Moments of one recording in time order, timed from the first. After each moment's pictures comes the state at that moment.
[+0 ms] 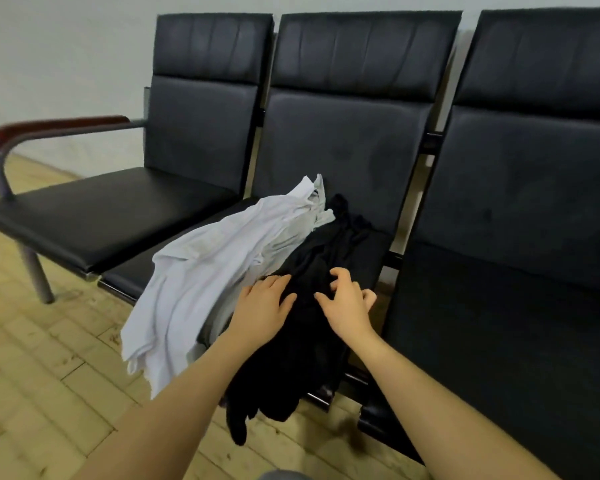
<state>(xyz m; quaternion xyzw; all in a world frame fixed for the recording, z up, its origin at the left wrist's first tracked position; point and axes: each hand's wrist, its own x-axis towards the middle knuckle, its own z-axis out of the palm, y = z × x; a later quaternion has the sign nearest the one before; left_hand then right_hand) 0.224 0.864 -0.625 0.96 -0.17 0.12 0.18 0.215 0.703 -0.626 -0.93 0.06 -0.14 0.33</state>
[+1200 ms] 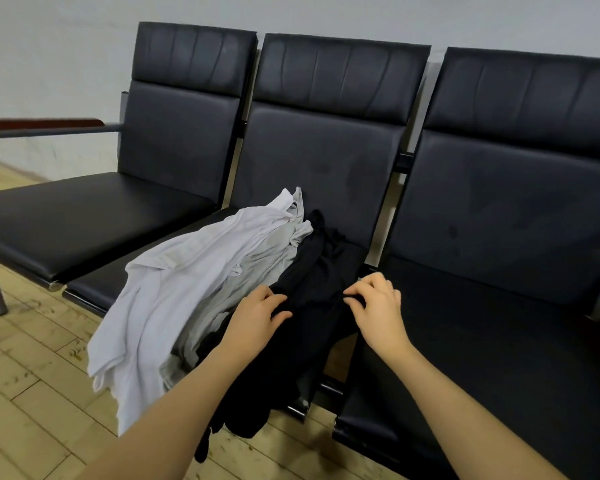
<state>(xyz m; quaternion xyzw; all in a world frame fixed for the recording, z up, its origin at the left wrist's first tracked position) 0.228 0.844 -0.641 0.90 -0.23 0.19 0.31 0.184 0.630 -0.600 -0.94 -0.01 -0.26 0.22</state>
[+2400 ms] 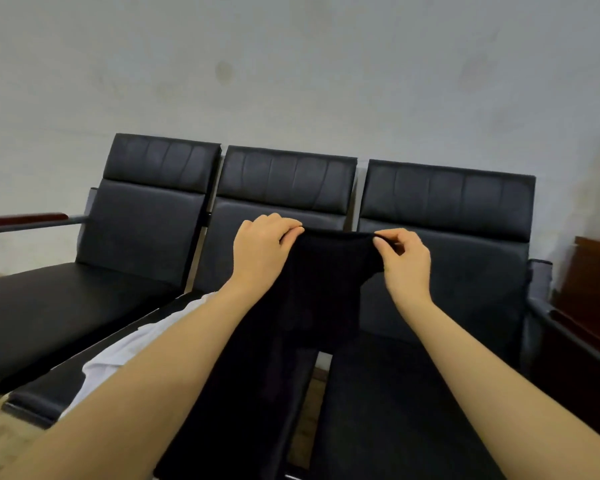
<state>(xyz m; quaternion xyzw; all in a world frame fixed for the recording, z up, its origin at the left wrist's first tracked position) 0.245 0.792 -0.397 0.70 -0.31 0.57 0.31 0.162 0.593 -0.394 -0.74 0.01 -0.49 0.45</state>
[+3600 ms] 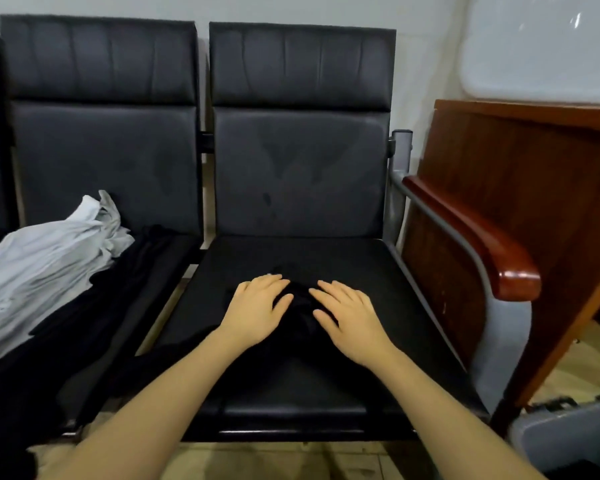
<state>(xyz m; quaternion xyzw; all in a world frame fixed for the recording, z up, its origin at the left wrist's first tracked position) 0.129 0.549 -0.610 0.87 -0.44 0.11 0.20 0.001 0.394 -0.620 -0.98 0.08 -0.17 0.12</state>
